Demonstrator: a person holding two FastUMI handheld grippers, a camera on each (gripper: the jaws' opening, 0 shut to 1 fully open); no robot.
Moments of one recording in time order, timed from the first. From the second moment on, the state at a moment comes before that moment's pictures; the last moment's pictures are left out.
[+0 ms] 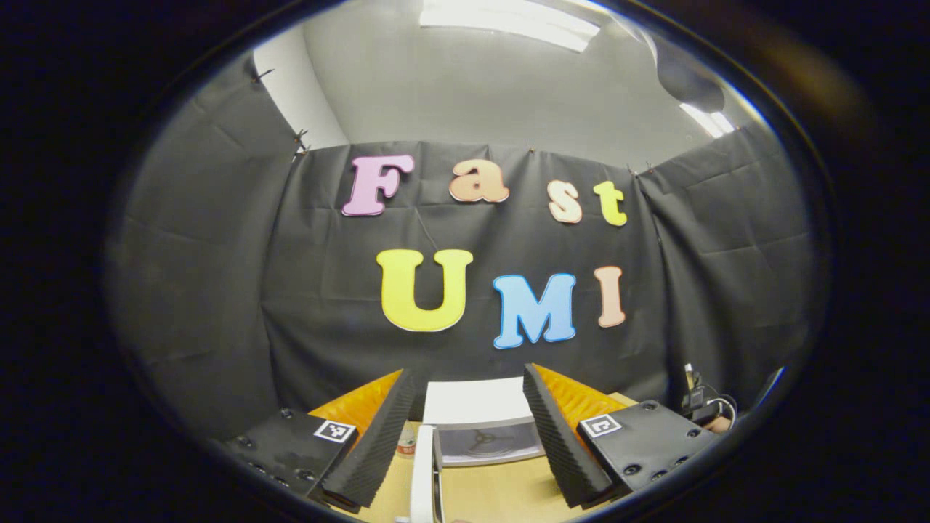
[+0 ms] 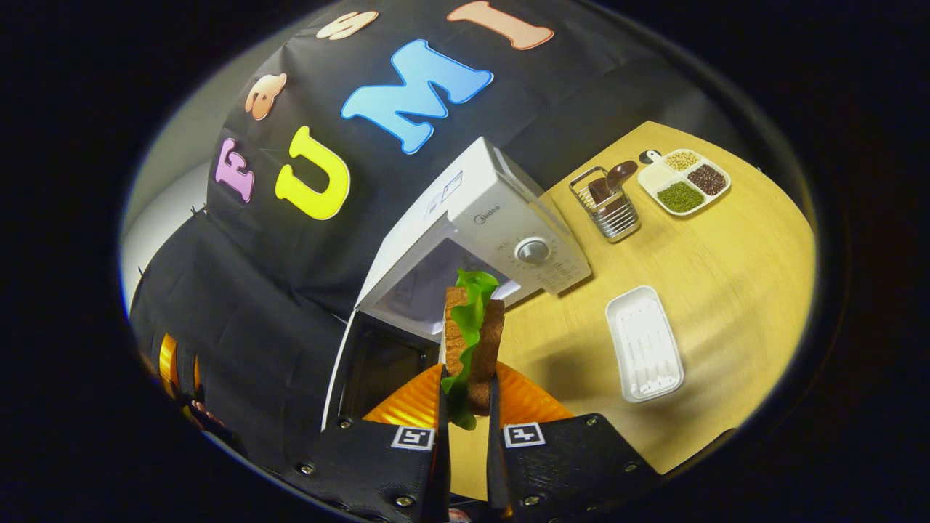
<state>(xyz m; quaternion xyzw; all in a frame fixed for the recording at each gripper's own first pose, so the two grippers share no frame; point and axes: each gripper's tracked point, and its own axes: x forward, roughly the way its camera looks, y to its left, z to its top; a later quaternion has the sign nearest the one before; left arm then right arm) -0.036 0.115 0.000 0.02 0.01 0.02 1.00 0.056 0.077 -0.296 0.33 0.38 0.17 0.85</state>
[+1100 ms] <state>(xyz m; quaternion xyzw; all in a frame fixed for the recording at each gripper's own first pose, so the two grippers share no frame) -0.014 0.204 0.026 0.02 0.01 0.02 1.00 0.144 0.184 -0.324 0.54 0.31 0.13 0.77</state>
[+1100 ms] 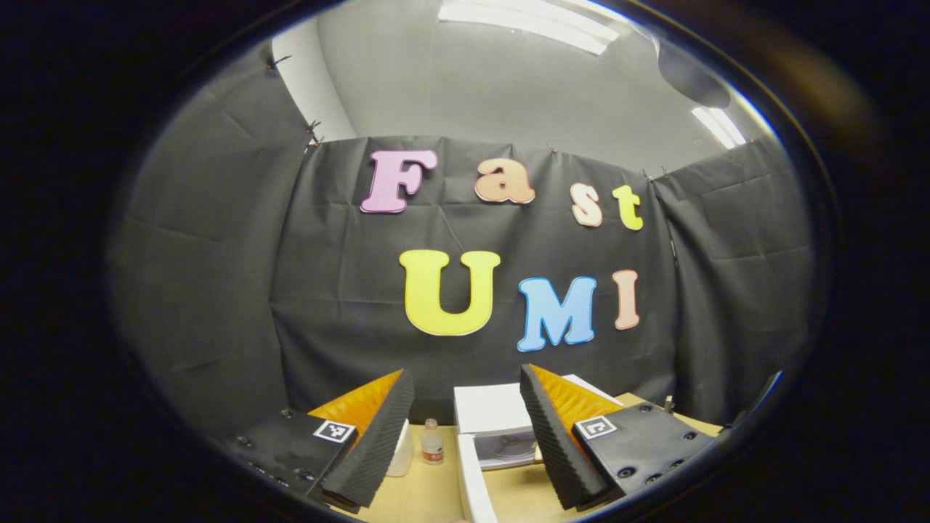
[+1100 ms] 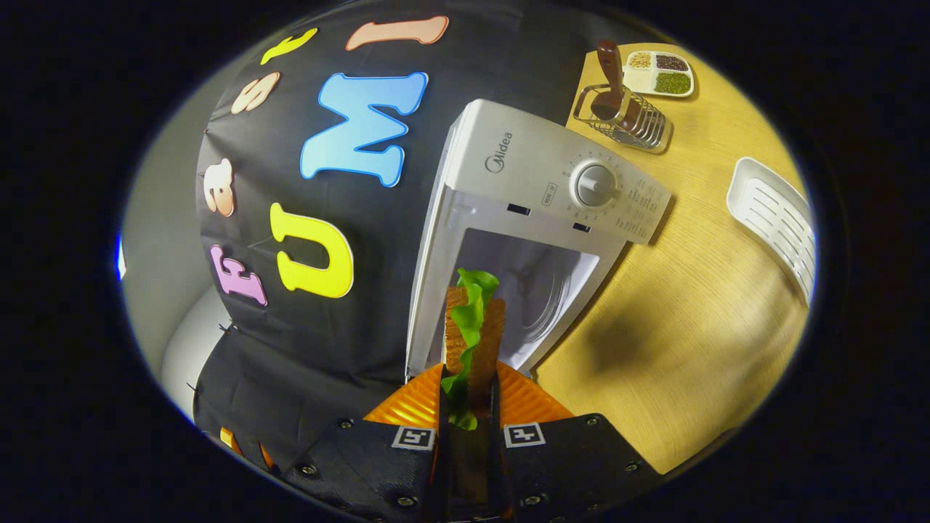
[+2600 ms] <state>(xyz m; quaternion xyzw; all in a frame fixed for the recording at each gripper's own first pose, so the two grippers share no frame) 0.009 0.258 -0.014 0.03 0.06 0.01 1.00 0.287 0.230 -0.408 0.61 0.20 -0.01 0.76</state>
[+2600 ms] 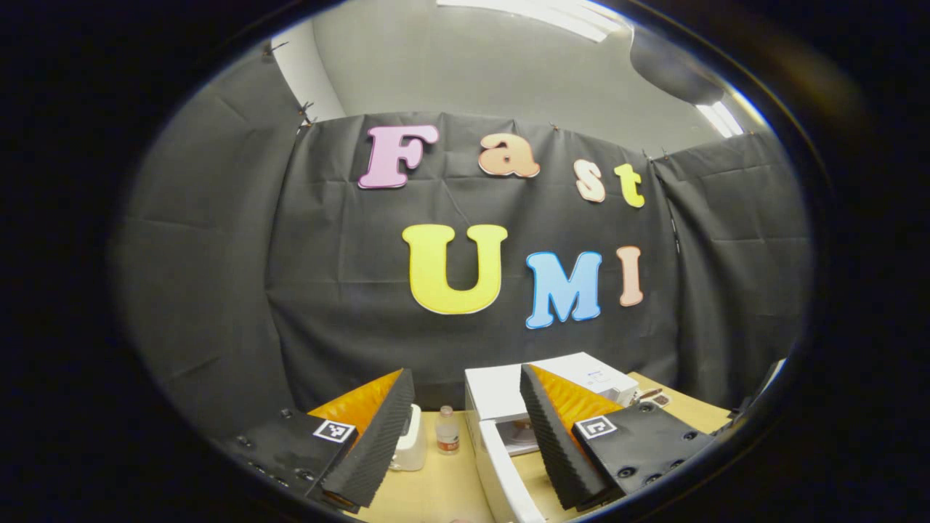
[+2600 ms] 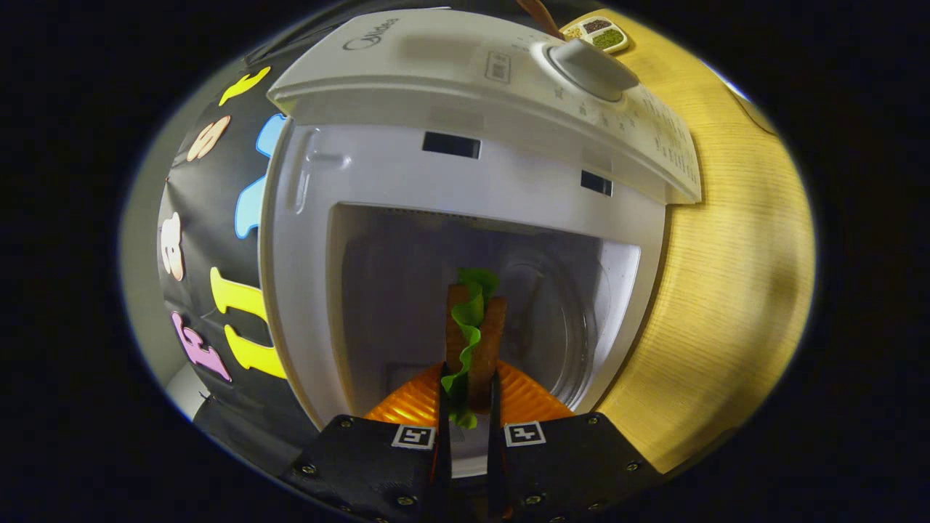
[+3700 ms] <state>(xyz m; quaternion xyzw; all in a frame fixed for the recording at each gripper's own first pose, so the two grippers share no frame) 0.003 0.281 -0.021 0.00 0.06 0.03 1.00 0.284 0.241 -0.442 0.53 0.27 -0.07 0.80</state>
